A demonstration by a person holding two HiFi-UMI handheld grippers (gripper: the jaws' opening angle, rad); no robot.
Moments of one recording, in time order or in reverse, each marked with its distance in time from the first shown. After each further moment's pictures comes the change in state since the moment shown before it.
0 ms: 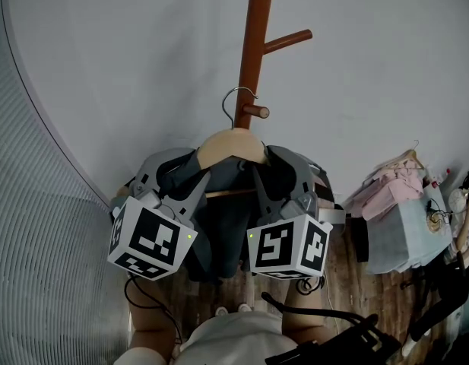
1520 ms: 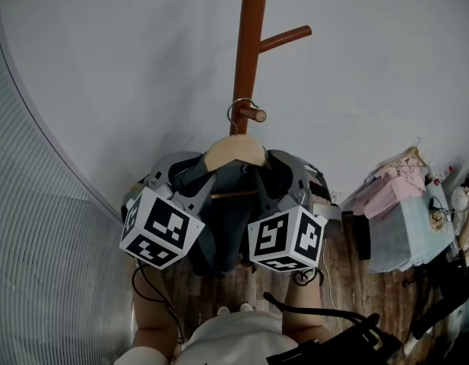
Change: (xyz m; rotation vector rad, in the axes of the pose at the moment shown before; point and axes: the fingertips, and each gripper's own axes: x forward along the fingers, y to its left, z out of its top) left arm 0.033 -0.015 -0.022 -0.042 0.064 -0.084; right arm 0.021 0.014 -0.035 0.014 0.082 0.052
